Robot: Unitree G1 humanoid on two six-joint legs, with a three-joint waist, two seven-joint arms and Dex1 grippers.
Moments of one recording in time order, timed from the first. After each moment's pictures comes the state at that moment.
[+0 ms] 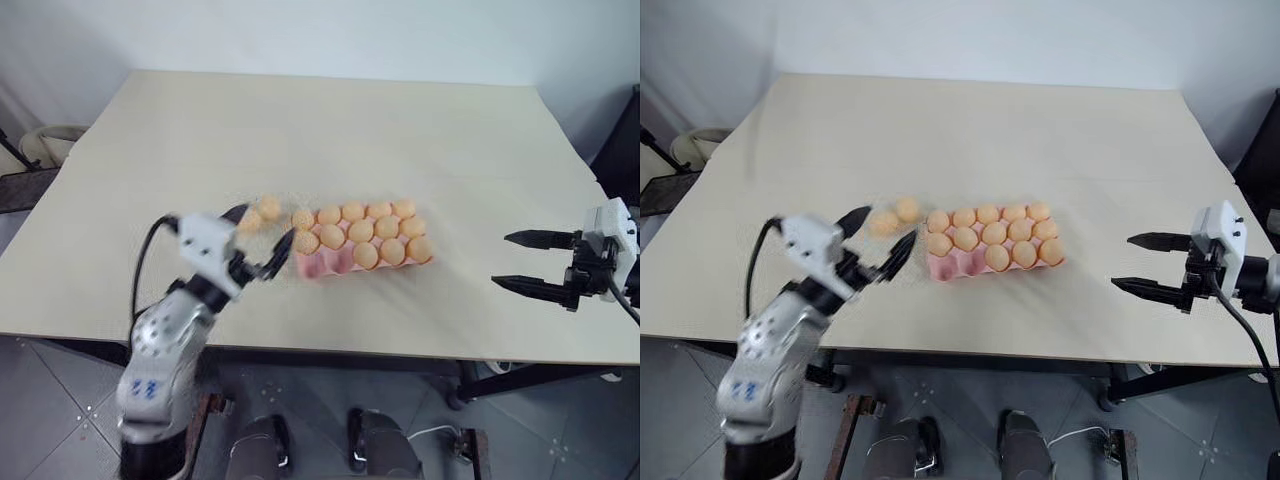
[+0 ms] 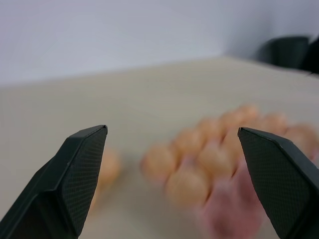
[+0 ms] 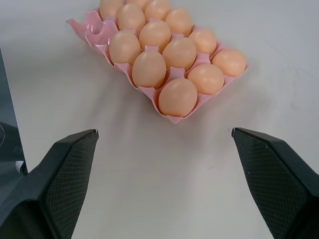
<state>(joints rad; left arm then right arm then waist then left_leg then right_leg) -0.02 0.24 0.23 -0.61 -0.26 0.49 -0.35 -0.34 -1.00 -0.28 0.22 0.48 0.28 1.38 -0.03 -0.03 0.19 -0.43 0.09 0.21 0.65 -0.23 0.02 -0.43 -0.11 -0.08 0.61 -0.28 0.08</state>
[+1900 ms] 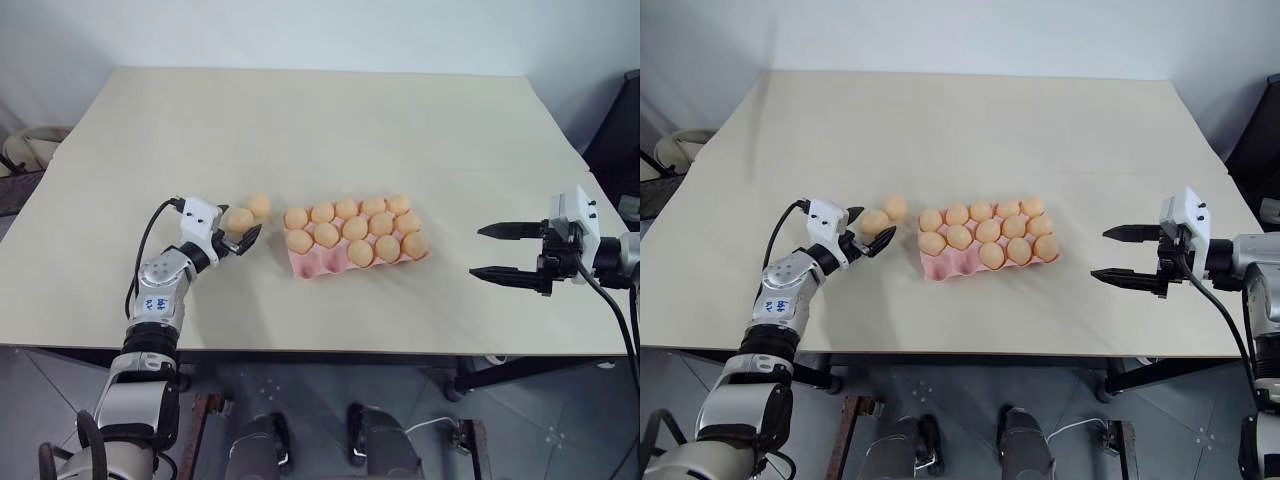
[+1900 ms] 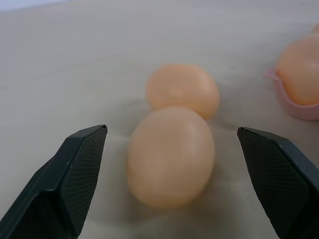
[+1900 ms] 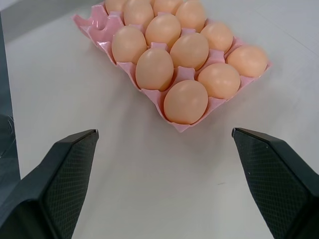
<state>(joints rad) -0.70 0.40 0.12 0.81 -0.13 -0.17 -0.55 -0.52 -0.95 -0.13 0.34 0.41 0.26 1.43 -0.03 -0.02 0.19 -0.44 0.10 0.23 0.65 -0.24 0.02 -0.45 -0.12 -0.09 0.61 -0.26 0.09</state>
